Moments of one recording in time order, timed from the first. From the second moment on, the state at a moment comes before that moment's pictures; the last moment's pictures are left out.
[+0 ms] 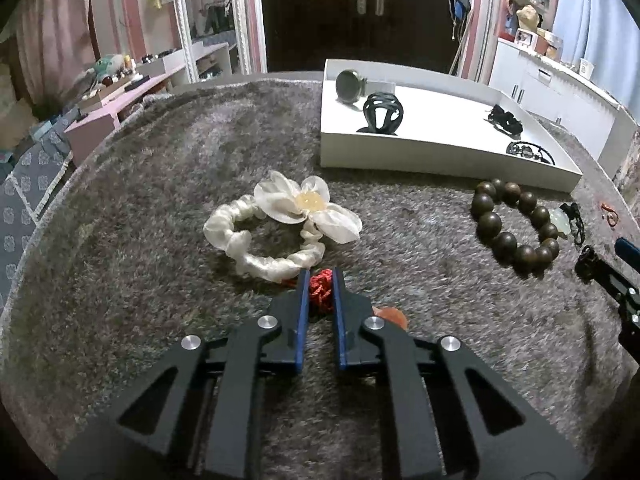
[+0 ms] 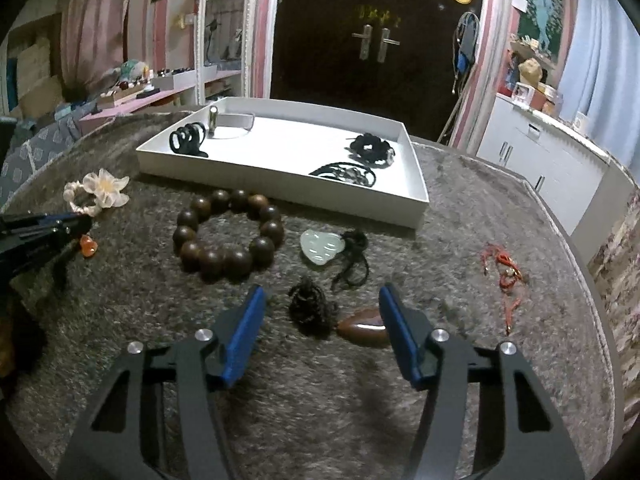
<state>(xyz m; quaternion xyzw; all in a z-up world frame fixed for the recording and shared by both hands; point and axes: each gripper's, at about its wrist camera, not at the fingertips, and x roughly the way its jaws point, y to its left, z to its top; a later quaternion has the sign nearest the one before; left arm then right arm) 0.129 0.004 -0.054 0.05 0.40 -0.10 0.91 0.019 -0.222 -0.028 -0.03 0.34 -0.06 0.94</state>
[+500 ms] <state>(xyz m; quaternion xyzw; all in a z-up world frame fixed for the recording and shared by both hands) 0.128 0.009 -0.054 0.04 0.40 -0.09 0.91 0.038 -0.213 -0.048 -0.05 0.39 -0.06 0.91</state>
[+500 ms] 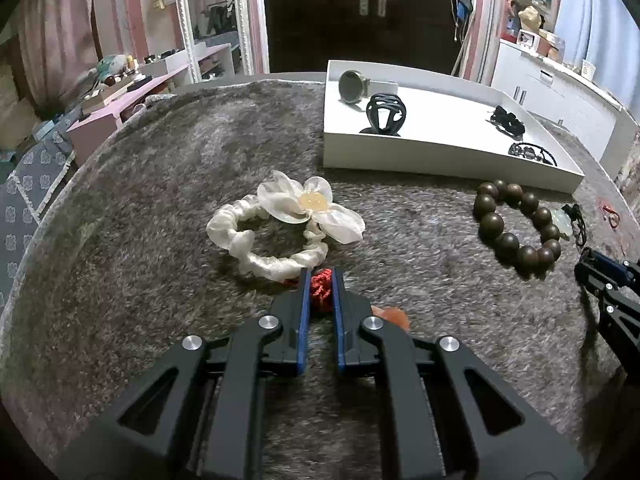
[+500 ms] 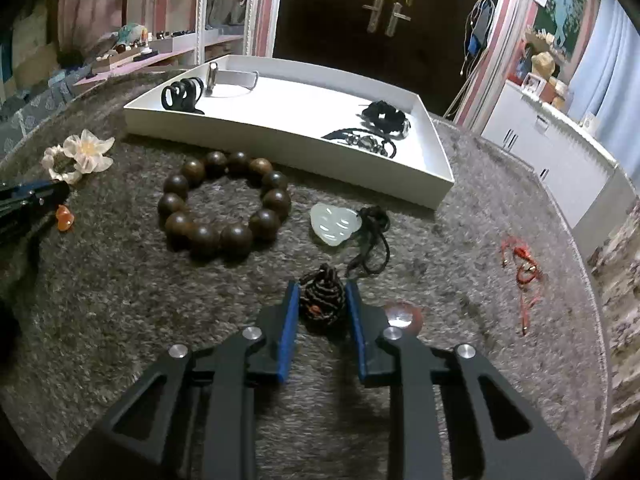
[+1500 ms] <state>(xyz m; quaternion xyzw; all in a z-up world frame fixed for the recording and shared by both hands) 0.032 0.005 0.013 0.05 0.32 -0.13 0.94 -0.064 -0.217 0.014 -0.05 0.28 -0.07 0.96</state>
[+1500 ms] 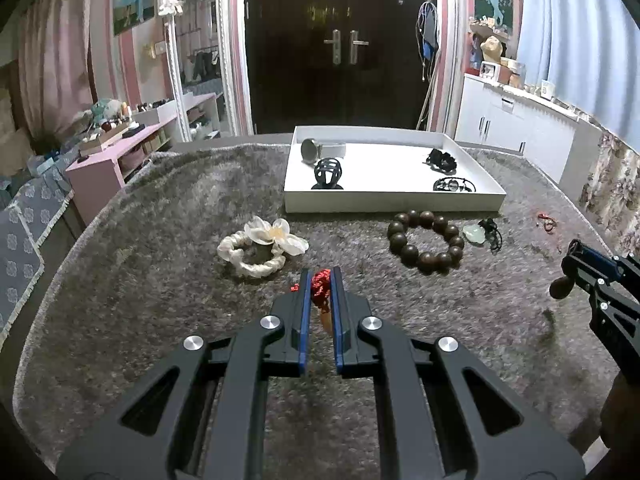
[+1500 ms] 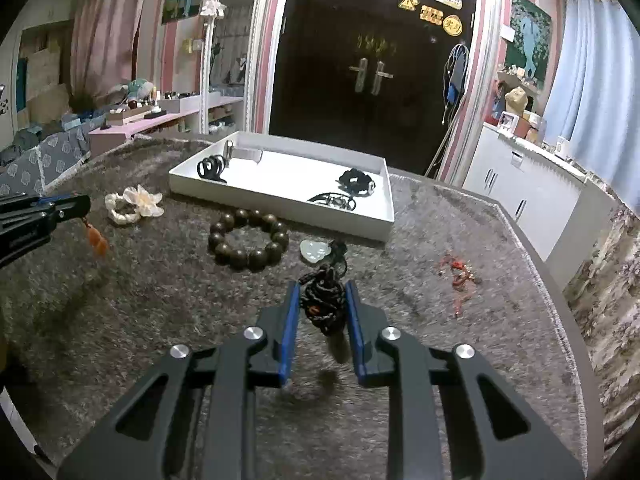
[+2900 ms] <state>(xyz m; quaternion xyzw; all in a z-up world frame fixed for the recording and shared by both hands) 0.161 -0.075 0.074 0.10 0.28 -0.14 0.94 0.058 -0.278 0.087 -0.01 0.25 -0.03 0.97</state>
